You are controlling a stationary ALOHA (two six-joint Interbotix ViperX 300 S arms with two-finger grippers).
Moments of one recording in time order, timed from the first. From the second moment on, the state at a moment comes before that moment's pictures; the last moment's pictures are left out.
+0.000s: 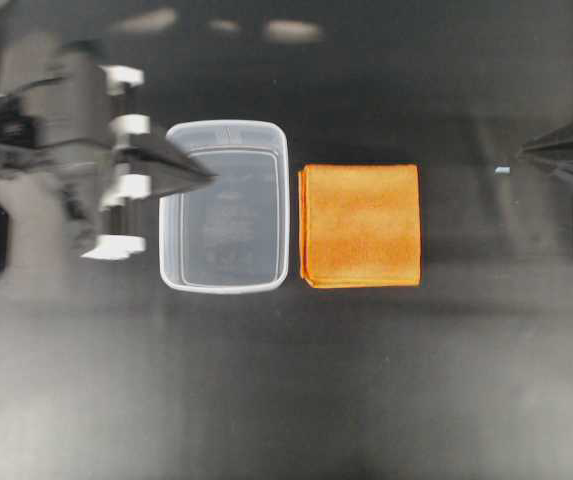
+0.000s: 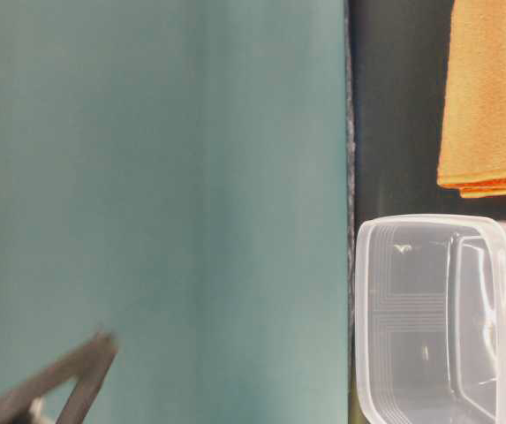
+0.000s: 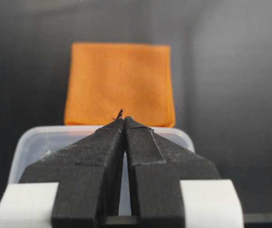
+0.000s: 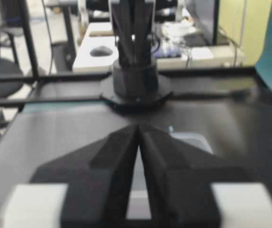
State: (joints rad) left arm 0.00 -0.42 0.60 0.04 0.37 -0.03; right arm -0.02 -1.09 1.19 0.01 -0.08 0.01
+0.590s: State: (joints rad) left arm 0.02 0.18 0.02 0.04 0.81 0.05; right arm -0.02 -1.23 1.19 0.01 -0.08 0.01
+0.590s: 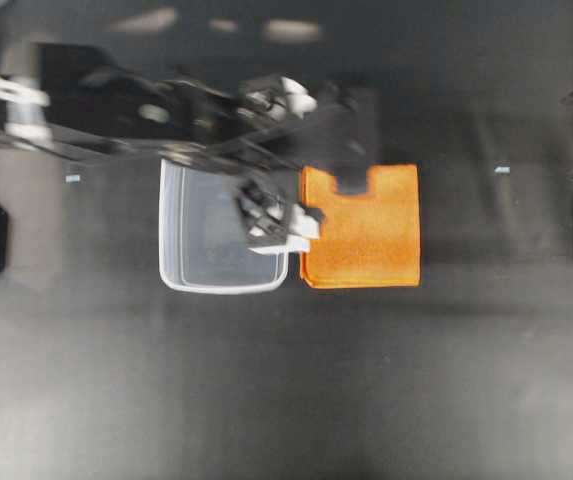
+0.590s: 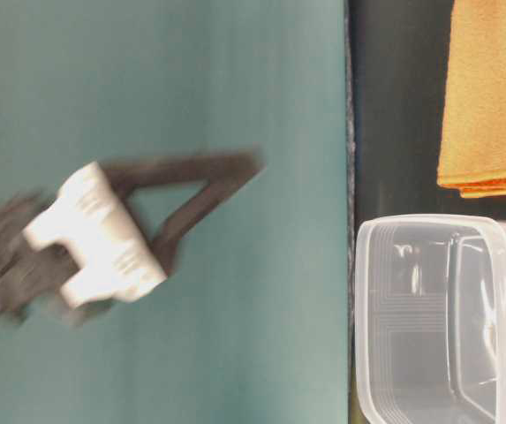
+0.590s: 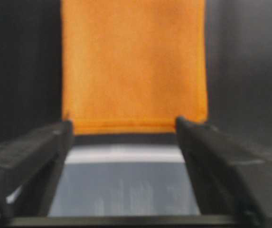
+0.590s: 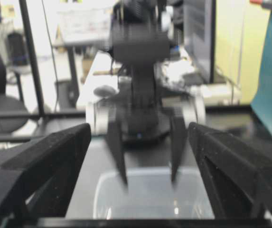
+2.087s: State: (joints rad) left arm 0.01 0.39 -0.26 0.04 0.97 0.06; right arm -0.01 -1.27 1.19 0.01 -0.08 0.01
